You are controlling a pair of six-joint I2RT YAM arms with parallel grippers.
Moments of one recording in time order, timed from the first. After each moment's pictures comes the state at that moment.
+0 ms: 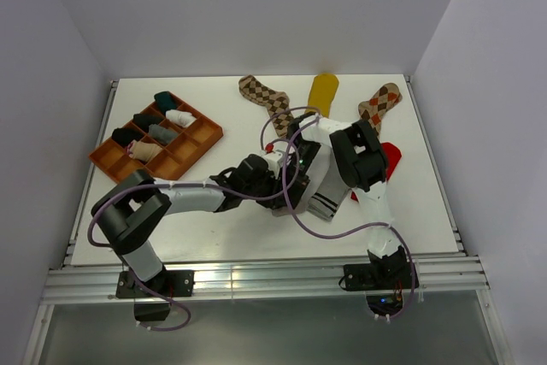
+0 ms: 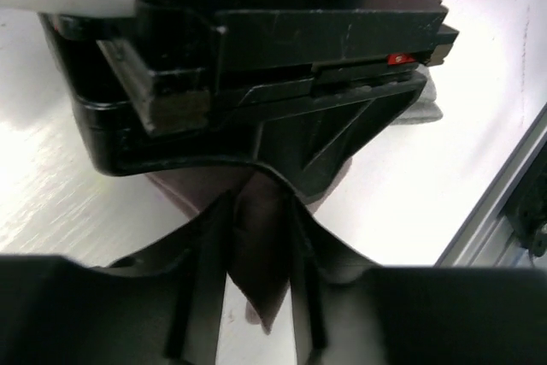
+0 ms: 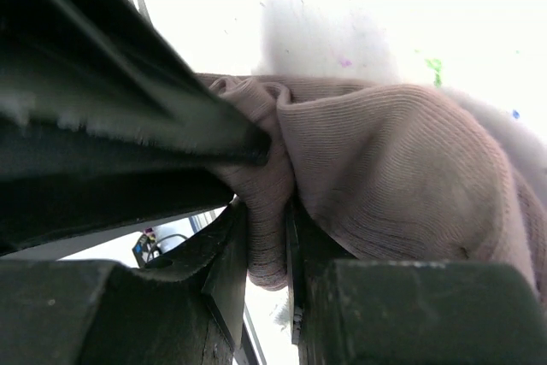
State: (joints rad) left arm -0.88 1.68 0.81 0.20 0.20 -0.44; right arm 0.48 2.30 1.61 -1.39 -0.81 -0.84
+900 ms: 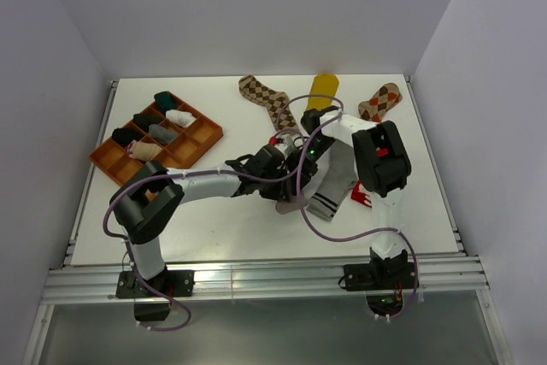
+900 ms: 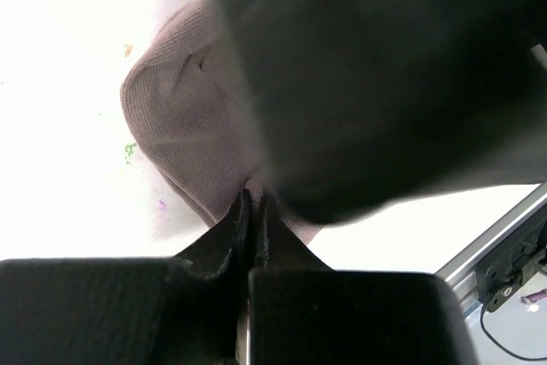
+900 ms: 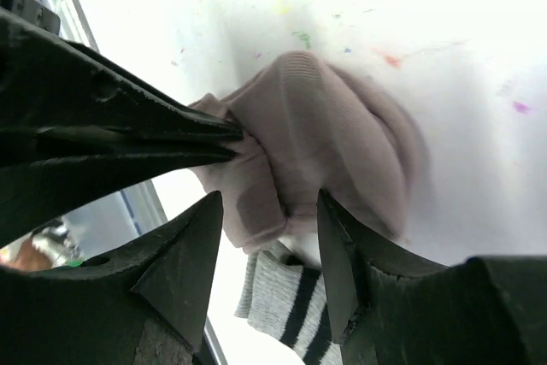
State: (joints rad) left arm -0.89 1.80 1.06 -0.13 0.11 -0.63; right arm 0.38 2.13 1.49 -1.13 -0.80 -0.69
